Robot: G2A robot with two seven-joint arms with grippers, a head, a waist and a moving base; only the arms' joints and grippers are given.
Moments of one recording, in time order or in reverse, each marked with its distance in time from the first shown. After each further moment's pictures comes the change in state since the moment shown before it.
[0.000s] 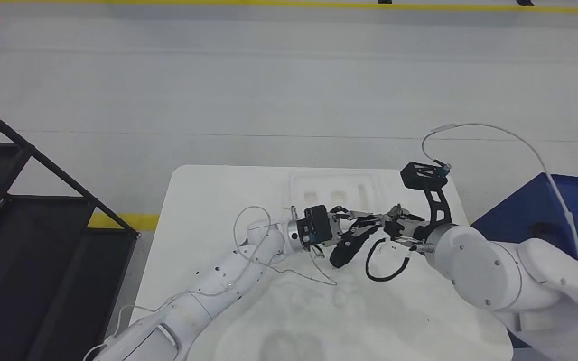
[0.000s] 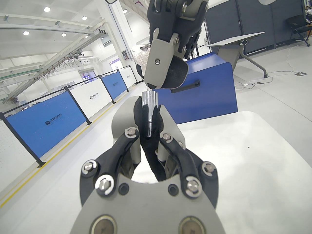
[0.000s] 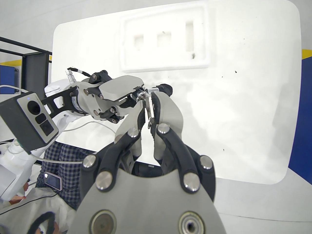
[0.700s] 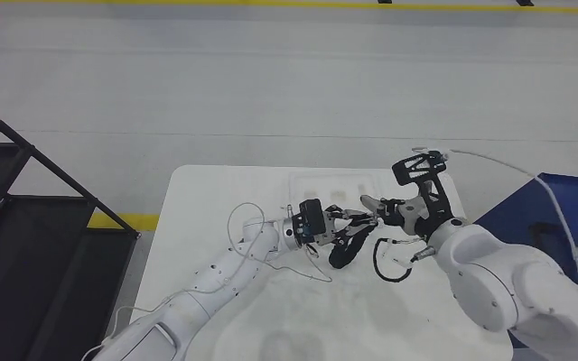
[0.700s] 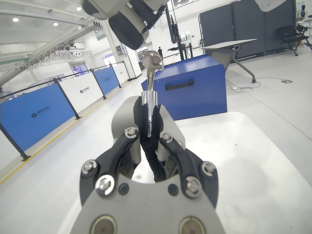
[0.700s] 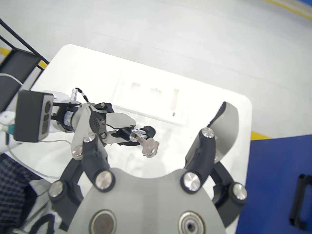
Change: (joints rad) left arm 0.000 0.009 -0.034 0.011 -0.042 -0.126 -0.036; right arm -0.107 0.041 0.027 -0.018 -0.466 -0.425 -0.104
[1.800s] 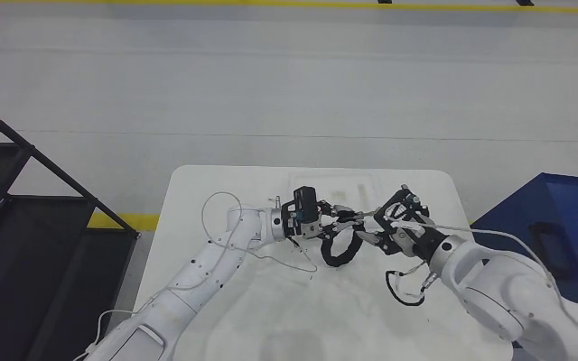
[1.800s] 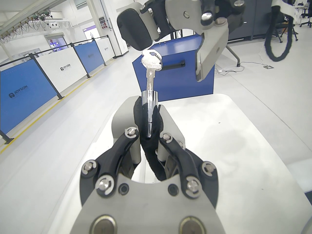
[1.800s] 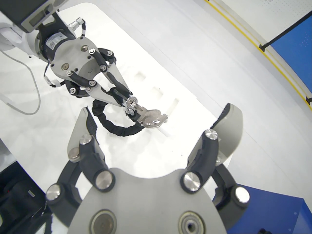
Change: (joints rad) left arm 0.016 0.061 -0.124 -0.101 -0.020 -0.231 -0.228; right arm -0.260 0.042 0.130 0.088 -0.190 -0.521 -0.161
